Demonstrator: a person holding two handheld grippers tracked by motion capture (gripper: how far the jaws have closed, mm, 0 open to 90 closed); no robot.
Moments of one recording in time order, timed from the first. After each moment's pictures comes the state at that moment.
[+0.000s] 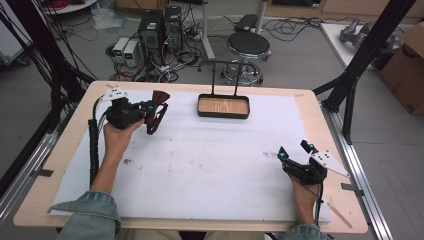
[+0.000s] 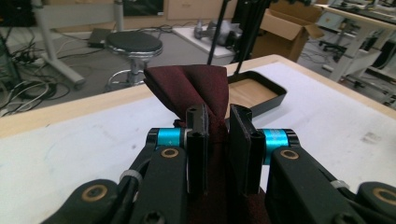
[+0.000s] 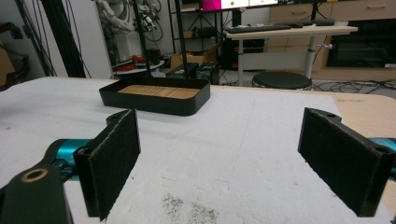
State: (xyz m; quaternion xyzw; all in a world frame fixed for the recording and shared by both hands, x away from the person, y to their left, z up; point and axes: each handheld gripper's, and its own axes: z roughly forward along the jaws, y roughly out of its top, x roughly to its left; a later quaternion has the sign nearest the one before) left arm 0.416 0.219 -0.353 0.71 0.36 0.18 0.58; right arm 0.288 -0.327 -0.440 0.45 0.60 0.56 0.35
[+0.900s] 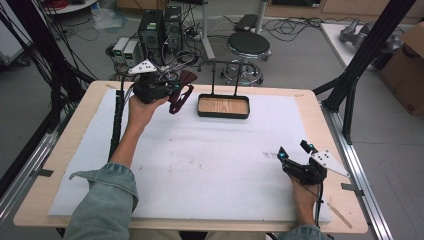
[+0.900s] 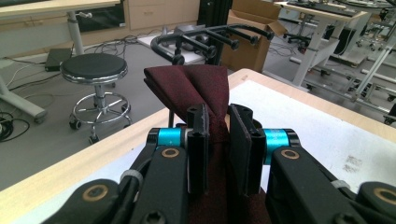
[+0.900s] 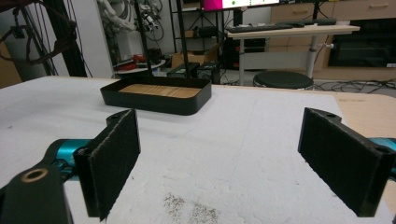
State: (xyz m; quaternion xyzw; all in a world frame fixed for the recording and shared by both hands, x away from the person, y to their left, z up) left arm 0.474 0.158 -0.312 0.74 0.29 0.16 0.59; right arm 0.288 -0.326 -0.440 0.45 0.60 0.56 0.35
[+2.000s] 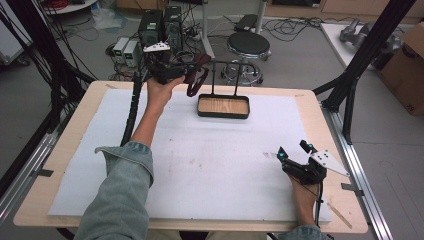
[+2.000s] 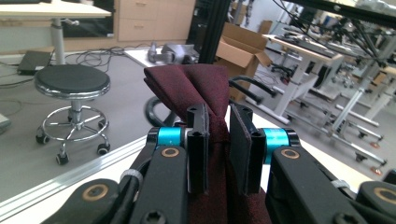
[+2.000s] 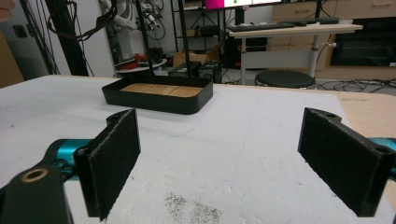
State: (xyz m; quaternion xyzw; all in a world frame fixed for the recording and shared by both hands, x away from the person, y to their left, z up) left arm 0.532 0.127 -0.298 0.70 0.33 0.13 0.62; right arm 0.289 -0.326 -0.440 0.45 0.60 0.56 0.35
